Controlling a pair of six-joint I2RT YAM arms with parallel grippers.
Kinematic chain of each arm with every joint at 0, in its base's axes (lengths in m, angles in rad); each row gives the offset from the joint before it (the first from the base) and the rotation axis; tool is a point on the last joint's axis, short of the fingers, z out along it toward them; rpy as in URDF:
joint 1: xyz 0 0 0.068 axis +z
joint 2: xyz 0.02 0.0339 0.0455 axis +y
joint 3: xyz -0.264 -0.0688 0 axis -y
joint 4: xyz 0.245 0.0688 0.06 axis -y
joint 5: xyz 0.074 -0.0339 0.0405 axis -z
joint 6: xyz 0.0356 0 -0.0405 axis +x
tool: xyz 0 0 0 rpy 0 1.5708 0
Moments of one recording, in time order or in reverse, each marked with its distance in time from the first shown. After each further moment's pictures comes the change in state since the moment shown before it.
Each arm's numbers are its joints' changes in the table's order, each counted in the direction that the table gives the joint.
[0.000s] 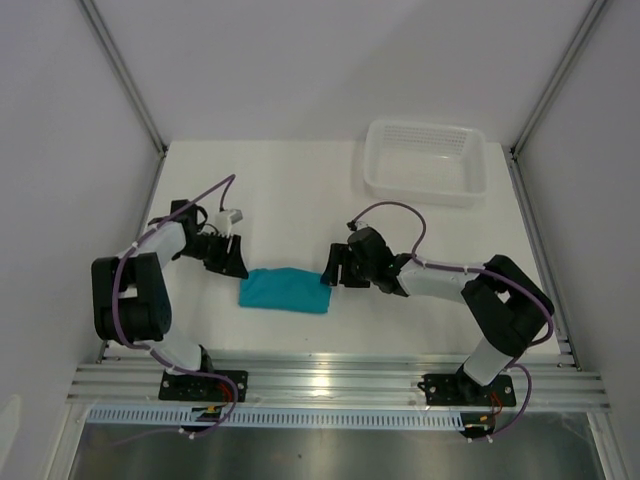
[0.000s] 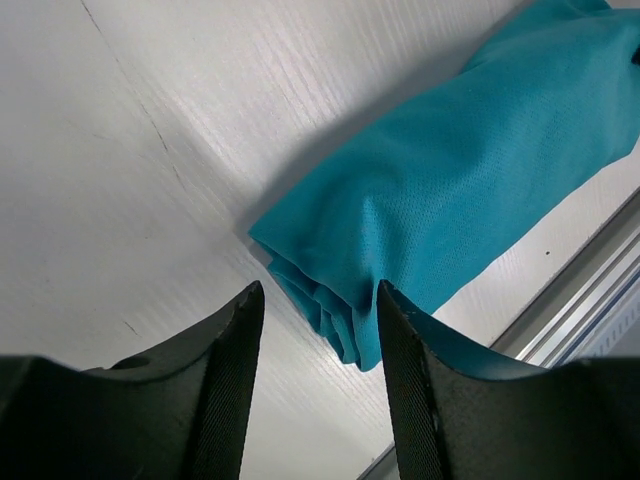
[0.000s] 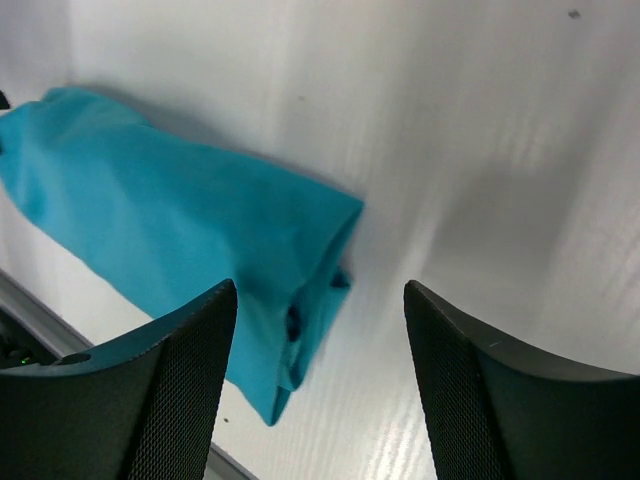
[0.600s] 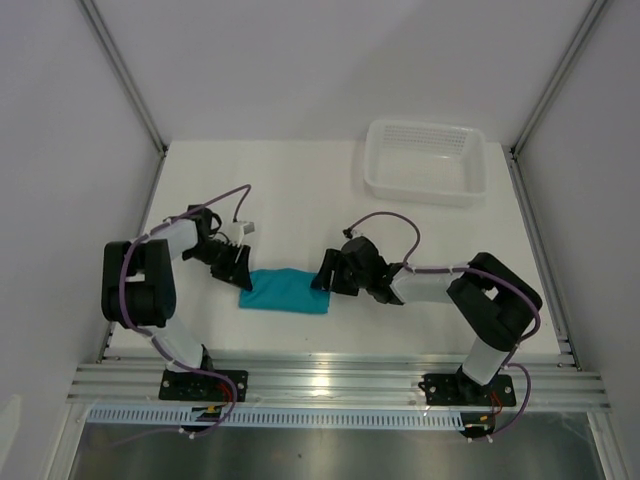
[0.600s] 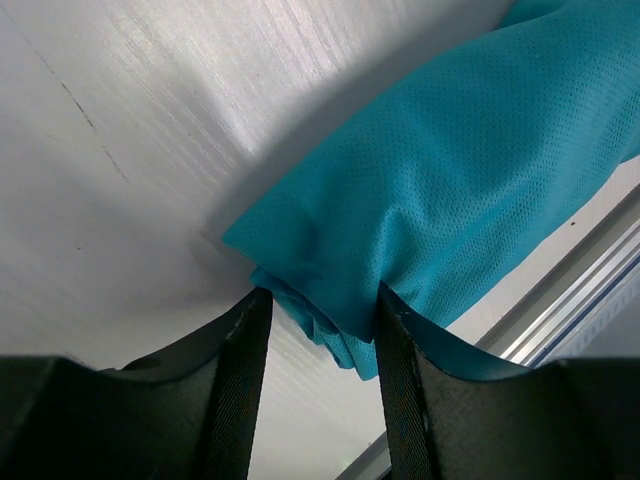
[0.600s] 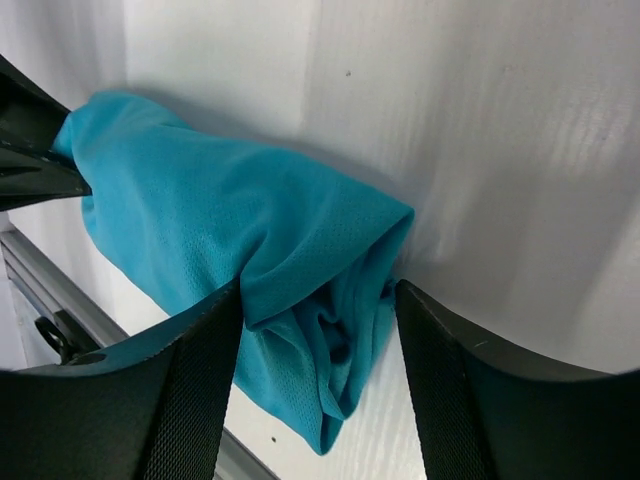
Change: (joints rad) left arm -0.072 0.111 0.001 -0.040 -0.080 0.012; right arm 0.051 0.058 -0.064 0.158 -0.010 0.156
